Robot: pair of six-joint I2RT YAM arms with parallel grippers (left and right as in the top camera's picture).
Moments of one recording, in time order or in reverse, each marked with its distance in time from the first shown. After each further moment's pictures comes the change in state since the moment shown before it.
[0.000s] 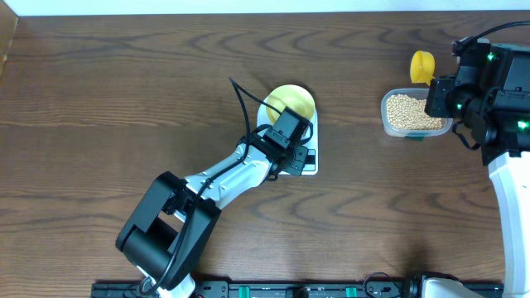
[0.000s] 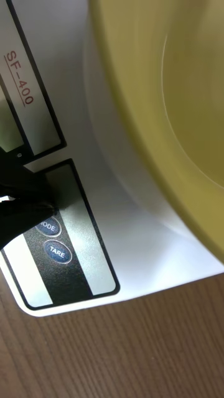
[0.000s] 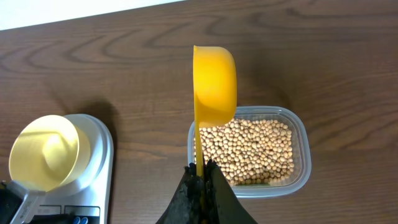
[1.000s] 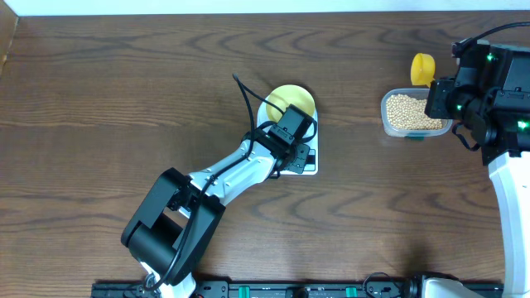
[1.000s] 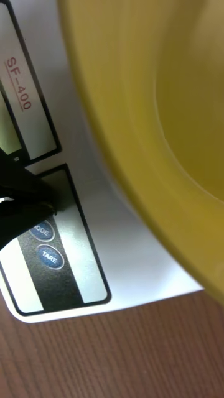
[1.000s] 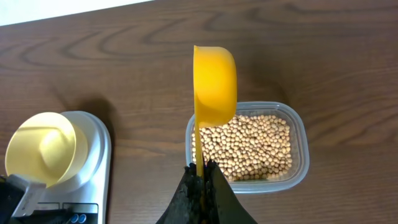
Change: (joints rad) left arm -0.007 0.035 0.051 -0.066 -0.035 -0.024; right arm 0.000 0.000 0.000 -0.015 0.009 0.000
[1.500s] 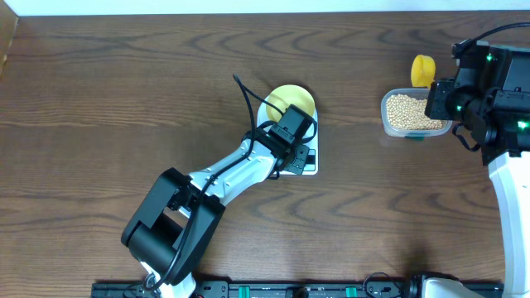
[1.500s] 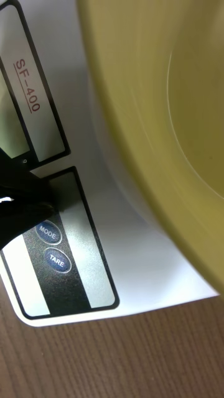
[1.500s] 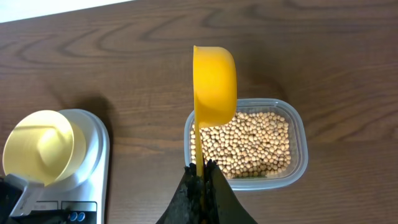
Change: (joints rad) left arm 0.000 0.002 0.008 -0.030 0.000 -0.003; right arm 0.000 0.000 0.000 -0.013 0.005 0.000
